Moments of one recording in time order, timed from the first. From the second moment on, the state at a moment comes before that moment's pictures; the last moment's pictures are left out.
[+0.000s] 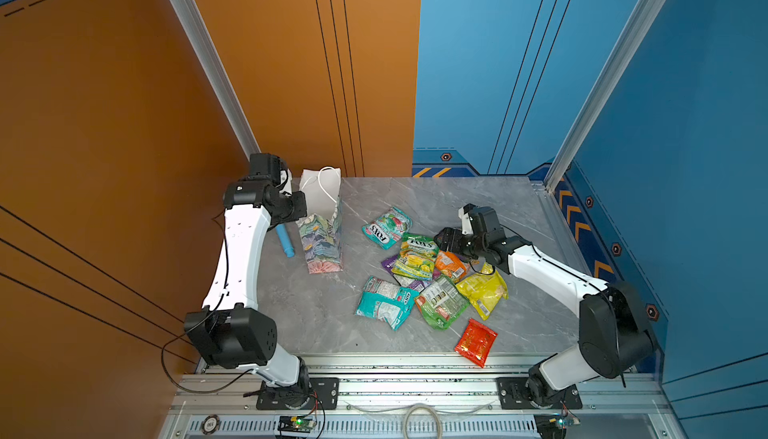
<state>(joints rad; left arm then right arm) 0.09 1.54 1.73 -1.15 0.10 -0.14 0.43 1.54 1.02 -0.24 -0.22 0.61</state>
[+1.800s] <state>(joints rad) 0.12 1.28 1.36 -0.99 0.51 -0.21 0.50 1.74 0.95 0.02 -0.30 0.92</state>
